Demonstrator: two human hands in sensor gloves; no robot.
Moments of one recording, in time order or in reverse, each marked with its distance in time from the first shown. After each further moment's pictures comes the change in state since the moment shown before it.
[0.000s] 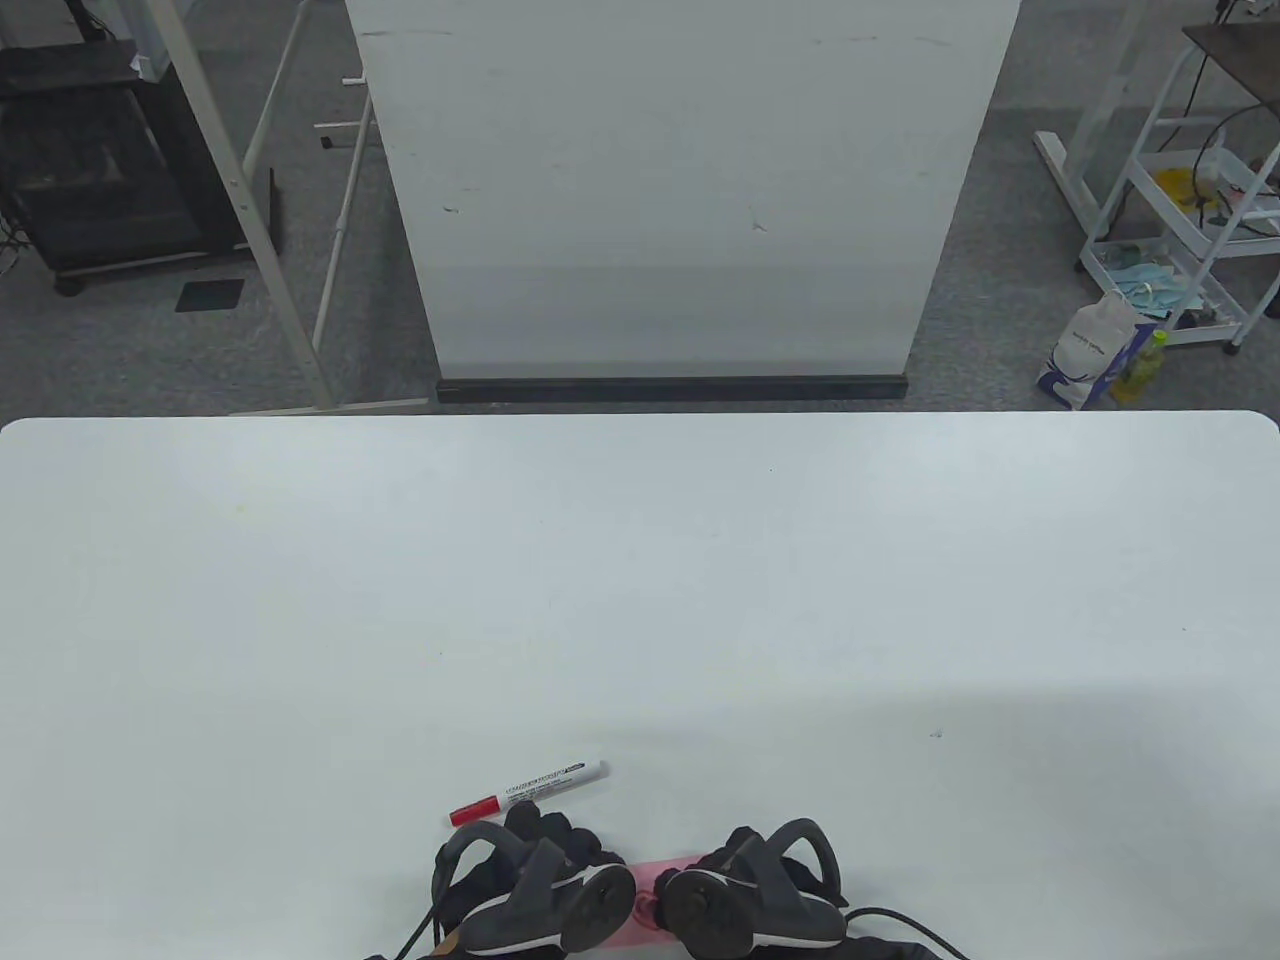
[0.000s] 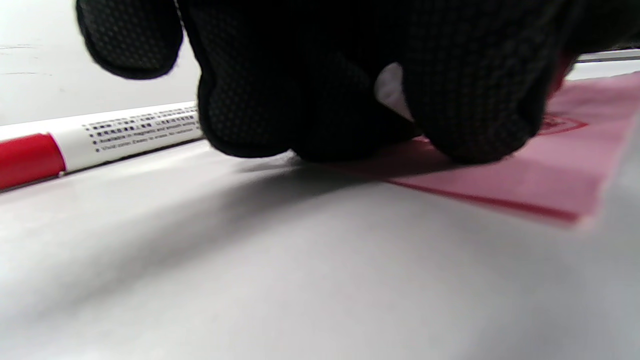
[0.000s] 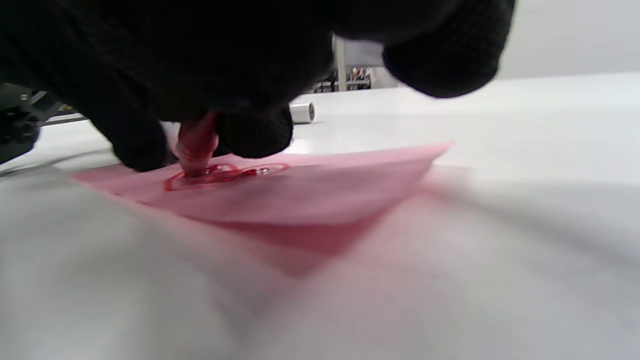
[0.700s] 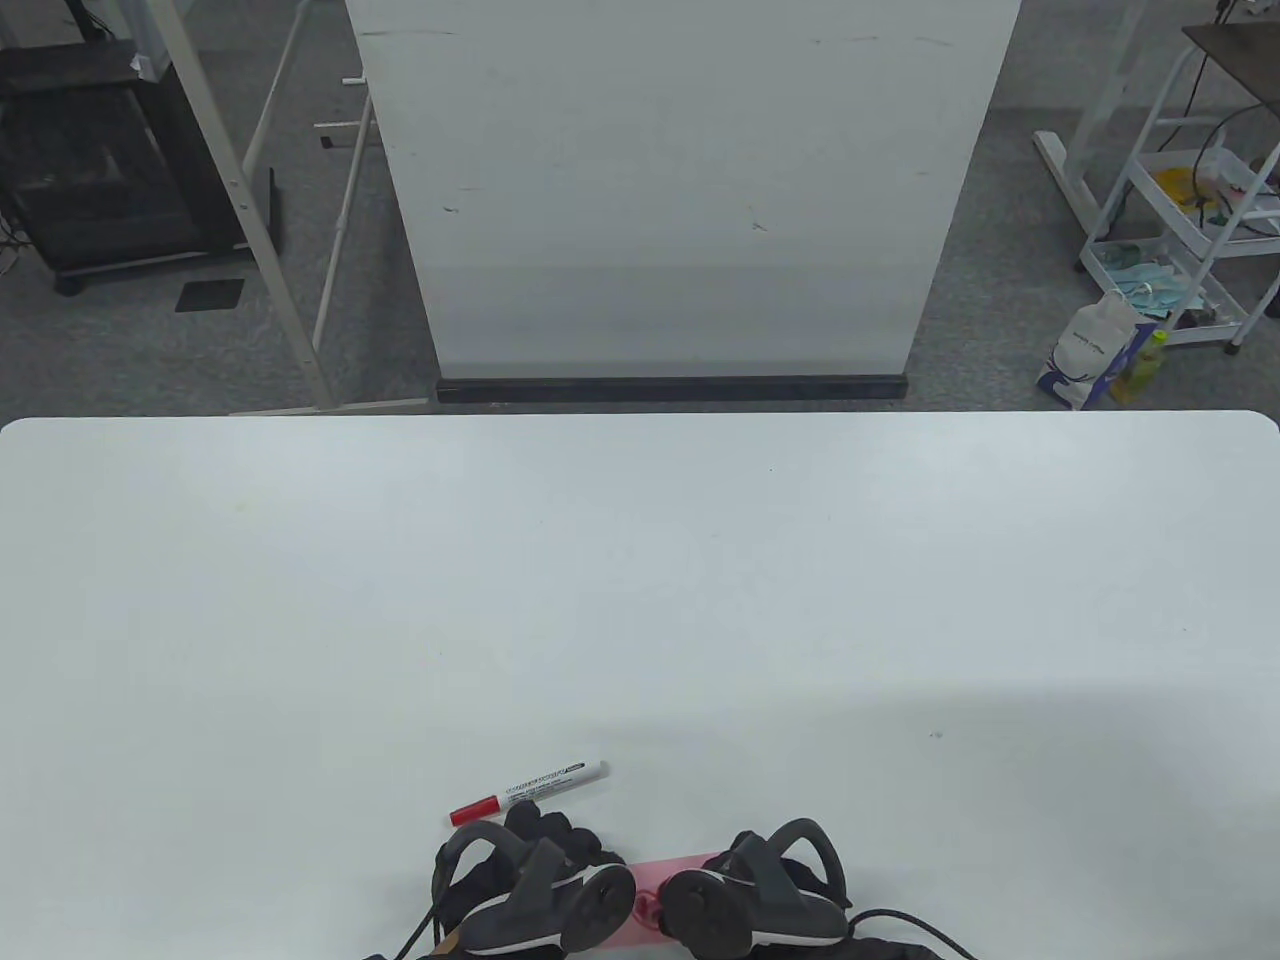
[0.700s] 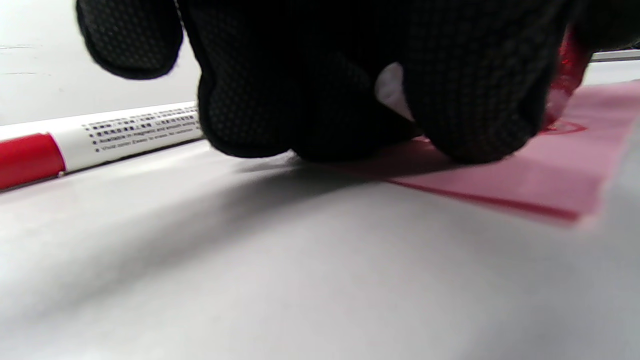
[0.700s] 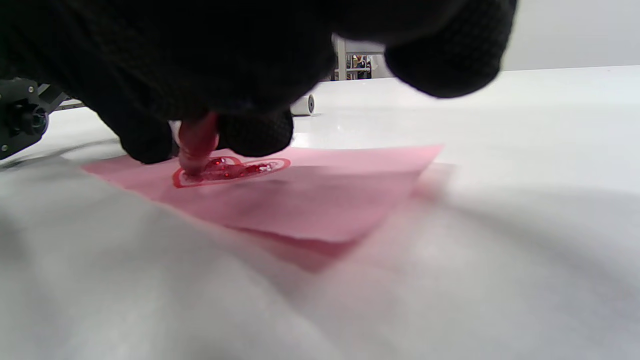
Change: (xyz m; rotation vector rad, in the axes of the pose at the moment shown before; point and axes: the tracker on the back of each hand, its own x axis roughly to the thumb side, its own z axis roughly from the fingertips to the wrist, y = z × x) left_hand 0.000 0.000 0.000 0.000 -0.001 0.000; right_hand 0.001 -0.002 0.001 0.017 0.017 0.022
